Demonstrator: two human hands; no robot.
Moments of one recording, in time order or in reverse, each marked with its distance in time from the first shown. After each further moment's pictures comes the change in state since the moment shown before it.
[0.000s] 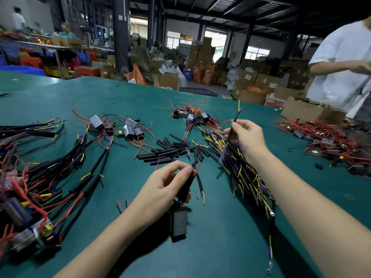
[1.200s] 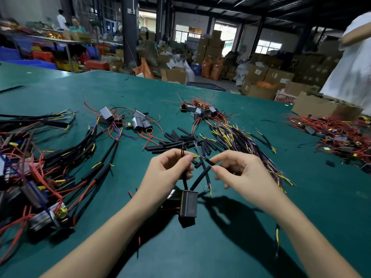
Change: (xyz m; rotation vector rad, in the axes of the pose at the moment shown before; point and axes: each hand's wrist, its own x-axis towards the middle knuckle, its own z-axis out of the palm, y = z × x) left_hand 0.007 0.002 0.002 -0.260 0.256 -0.050; right_hand -0.118 0.007 -0.011 -0.412 -0.501 -0.322
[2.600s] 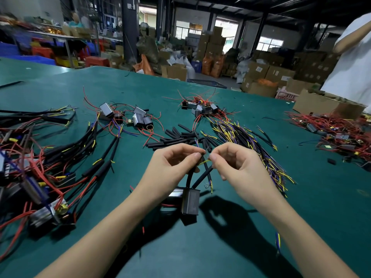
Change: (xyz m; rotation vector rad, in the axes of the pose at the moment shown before) left_hand -0.003 0.013 0.000 0.149 -0.093 0.110; right_hand 0.000 -0.012 0.014 0.144 0.052 -0.063
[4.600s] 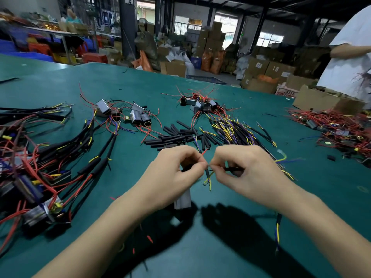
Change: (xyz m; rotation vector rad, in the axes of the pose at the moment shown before) left_hand -0.005 0.015 0.002 0.556 -0.157 0.155; right_hand 0.000 -0.015 -0.025 -0.720 -0.195 -0.478
